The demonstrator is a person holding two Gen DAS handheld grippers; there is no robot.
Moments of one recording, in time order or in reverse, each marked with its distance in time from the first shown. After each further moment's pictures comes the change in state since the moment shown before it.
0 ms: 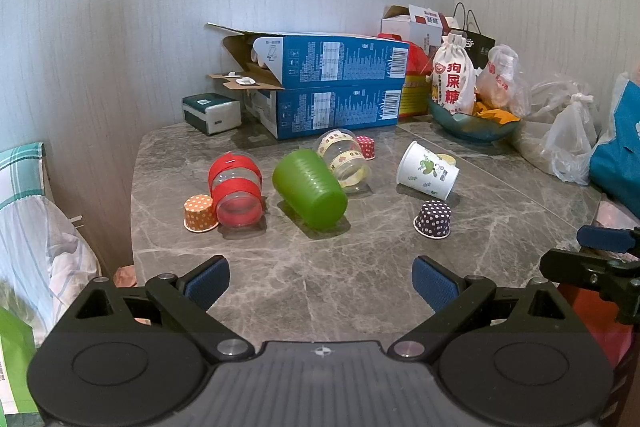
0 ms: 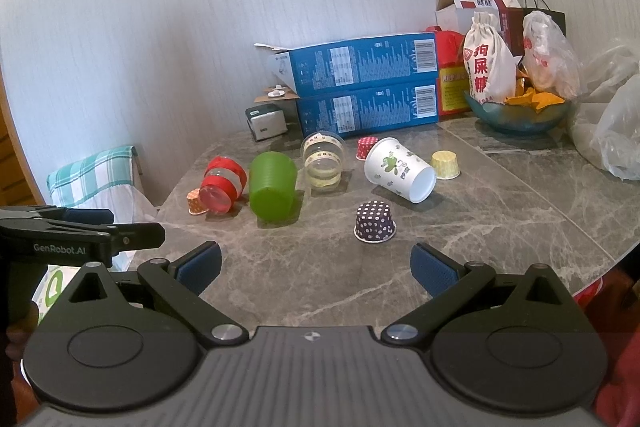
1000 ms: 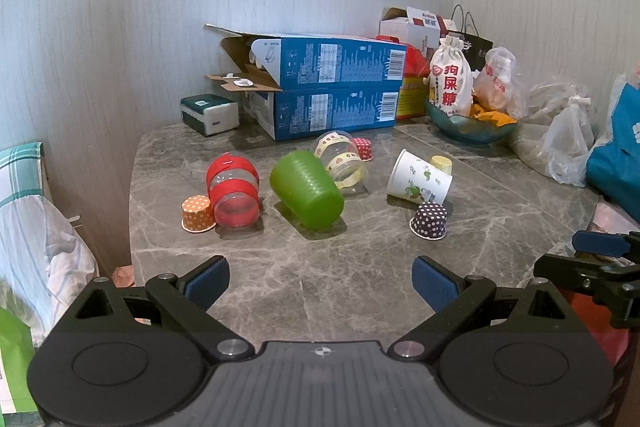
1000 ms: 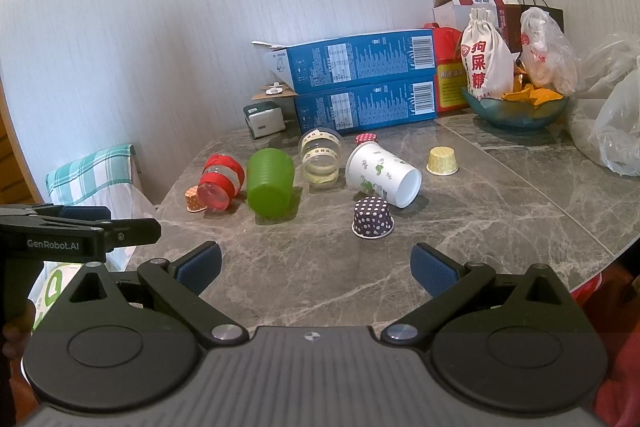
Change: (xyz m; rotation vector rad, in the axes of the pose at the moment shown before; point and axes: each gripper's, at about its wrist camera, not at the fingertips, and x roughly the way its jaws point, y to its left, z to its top) left arm -0.004 -0.006 -0.002 -0.002 -0.006 -0.001; right arm 0.000 -0.002 -0.003 0.005 0.005 -0.002
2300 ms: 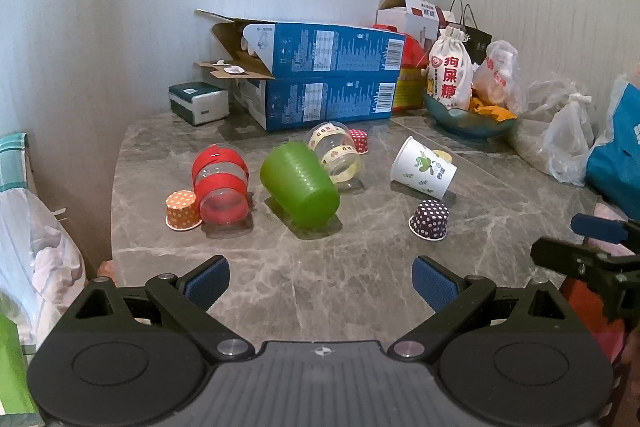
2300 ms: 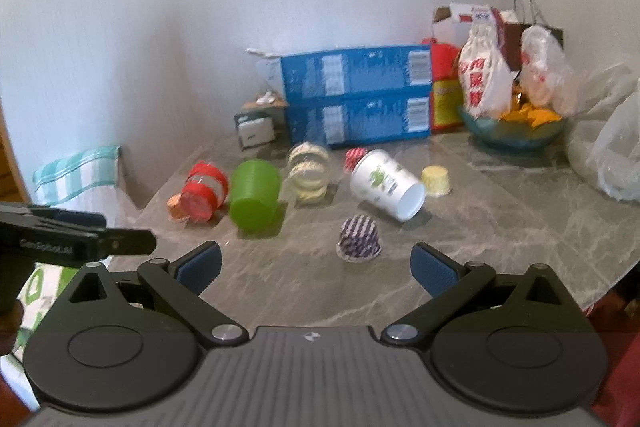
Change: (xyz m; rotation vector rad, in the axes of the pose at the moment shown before) left arm 0.029 0.008 0.008 -0.021 0.037 -0.039; right arm 0.017 -0.003 0.006 -0.044 -0.054 -0.041
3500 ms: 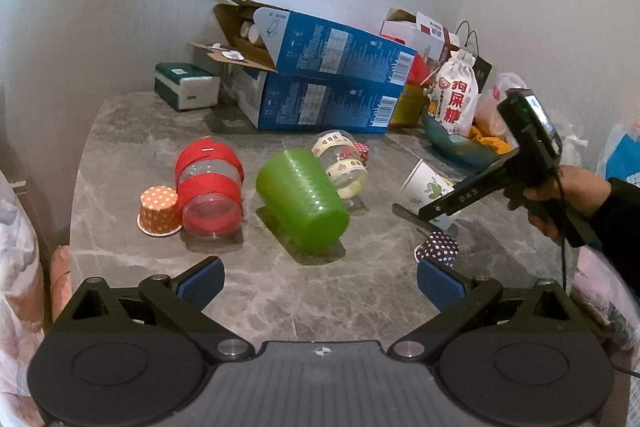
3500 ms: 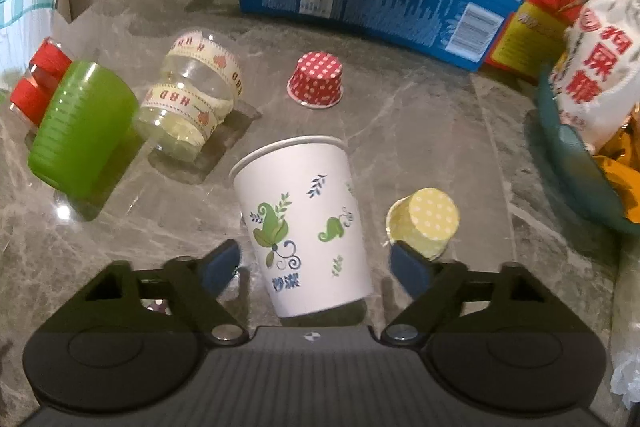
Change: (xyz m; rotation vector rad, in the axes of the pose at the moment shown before) left arm 0.049 0.046 0.006 -0.133 -0.016 -0.132; right arm 0.252 -0.058 0.081 -0.381 0.621 -0.007
